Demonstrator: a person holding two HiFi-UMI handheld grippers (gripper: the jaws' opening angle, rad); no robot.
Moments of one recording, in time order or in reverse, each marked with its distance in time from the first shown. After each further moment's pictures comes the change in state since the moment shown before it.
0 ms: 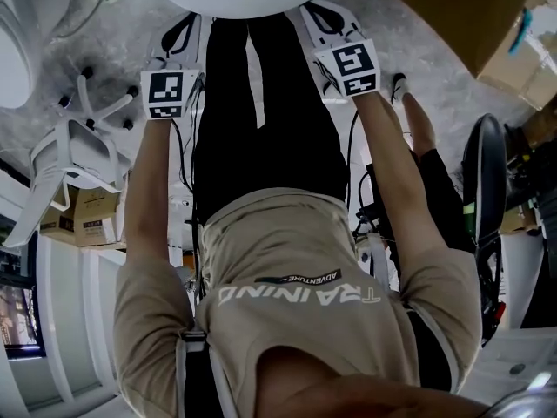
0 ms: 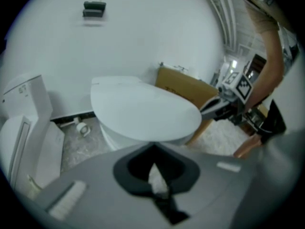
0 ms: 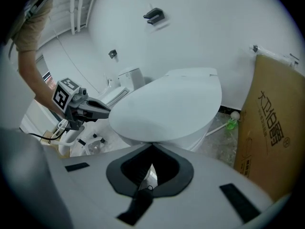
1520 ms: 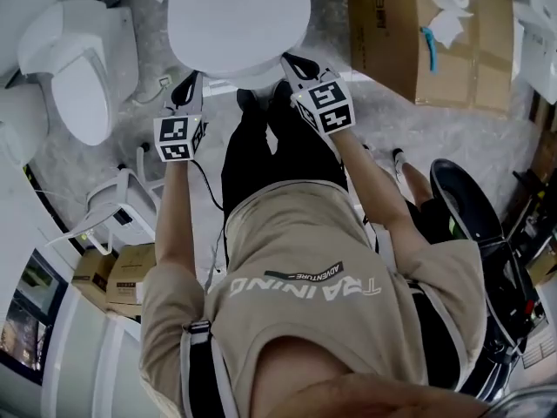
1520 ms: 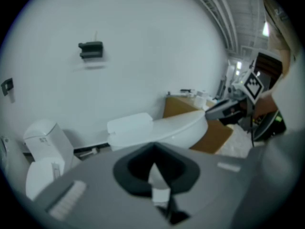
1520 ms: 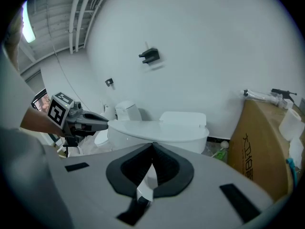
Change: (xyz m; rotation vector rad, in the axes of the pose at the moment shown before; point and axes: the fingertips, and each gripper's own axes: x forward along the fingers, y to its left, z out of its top) left arm -0.120 0.030 0.228 0.041 -0.127 0.150; right arm -0.138 0.000 0.226 0.063 -0.220 -0.067
